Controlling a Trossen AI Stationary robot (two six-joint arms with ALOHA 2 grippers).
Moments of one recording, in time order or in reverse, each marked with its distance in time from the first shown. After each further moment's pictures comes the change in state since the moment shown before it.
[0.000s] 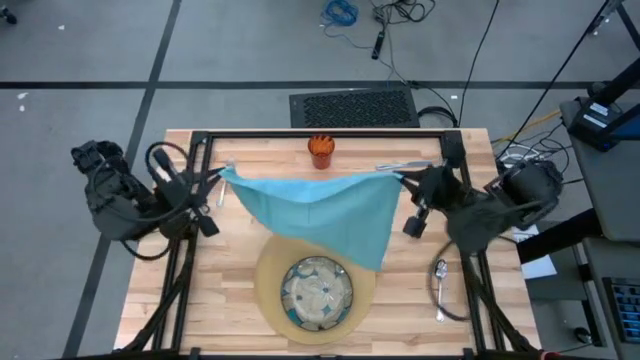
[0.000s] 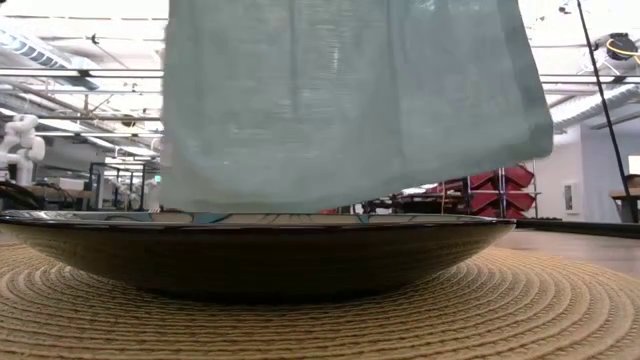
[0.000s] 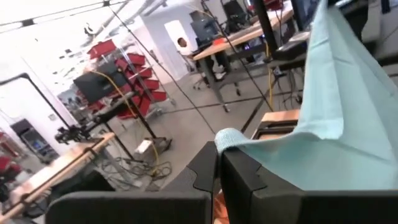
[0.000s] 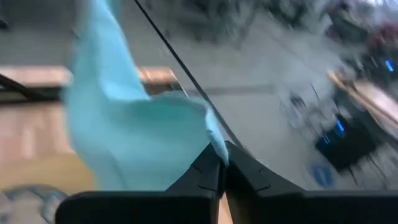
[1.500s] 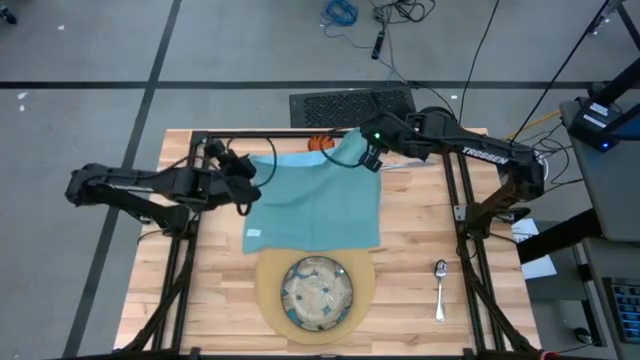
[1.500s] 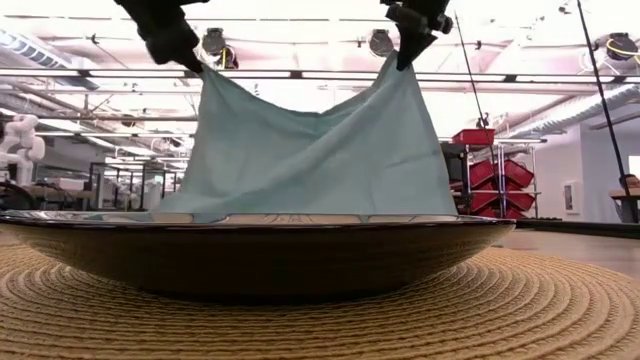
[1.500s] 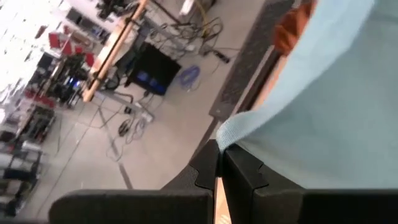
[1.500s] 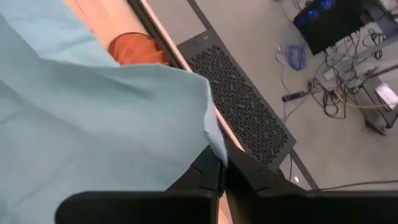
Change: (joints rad) left arm 0.750 0.031 -0.411 -0.238 0.405 -0.229; right arm -0.852 -0.090 -0.664 0.470 -0.523 -0.401
